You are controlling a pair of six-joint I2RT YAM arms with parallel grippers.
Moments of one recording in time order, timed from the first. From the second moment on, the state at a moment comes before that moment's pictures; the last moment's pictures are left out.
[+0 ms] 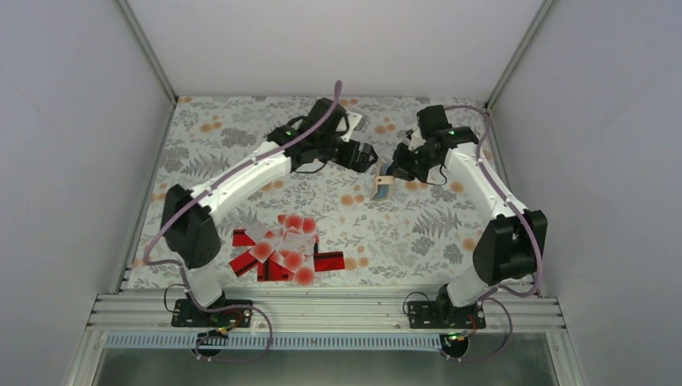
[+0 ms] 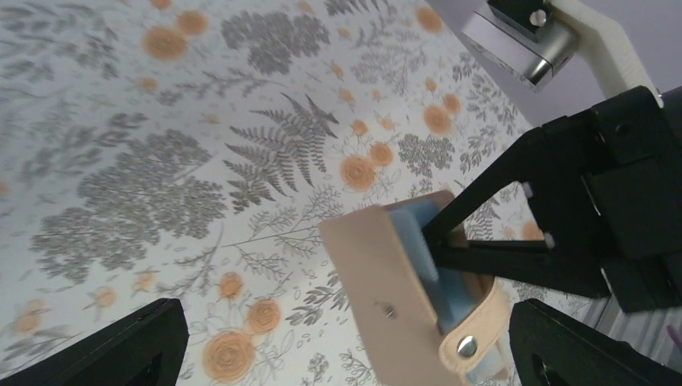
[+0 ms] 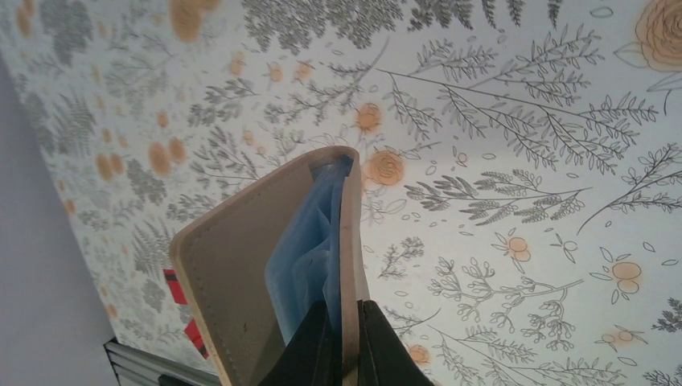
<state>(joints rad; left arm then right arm) -0.72 1.75 1.66 -0.59 0.25 -0.30 0.23 1.56 1.40 -1.00 -0.43 0.58</state>
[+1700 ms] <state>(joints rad) -0.67 1.95 1.54 -0.51 0.29 -0.39 0.13 1.72 1.22 -0.76 -0.50 0.41</state>
